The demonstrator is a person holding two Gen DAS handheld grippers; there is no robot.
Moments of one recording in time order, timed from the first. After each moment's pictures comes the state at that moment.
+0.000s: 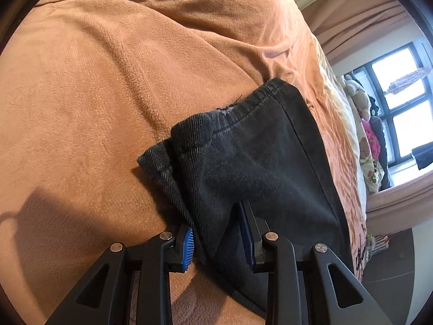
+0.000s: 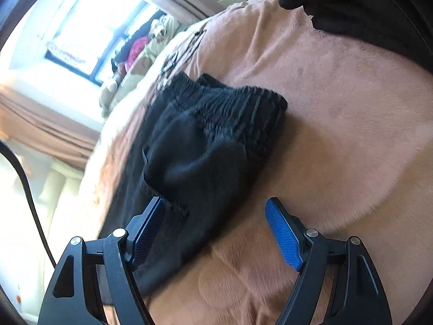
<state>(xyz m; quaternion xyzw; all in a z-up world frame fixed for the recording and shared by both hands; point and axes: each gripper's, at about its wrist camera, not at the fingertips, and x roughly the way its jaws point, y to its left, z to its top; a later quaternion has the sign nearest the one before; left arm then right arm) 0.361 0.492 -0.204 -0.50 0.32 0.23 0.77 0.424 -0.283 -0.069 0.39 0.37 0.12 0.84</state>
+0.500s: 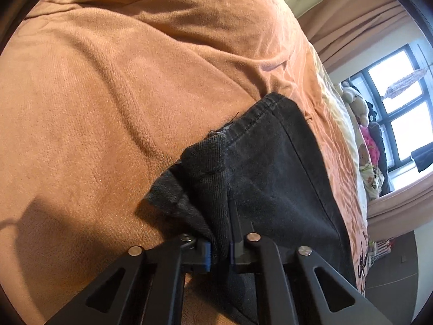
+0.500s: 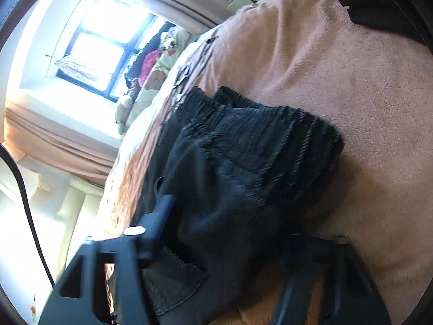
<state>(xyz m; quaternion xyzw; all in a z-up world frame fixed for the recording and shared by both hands) 0.368 0.499 -0.197 -0.49 0.30 0.24 0.78 0.469 -0.270 -0.103 0.43 0.34 0.14 0.82</state>
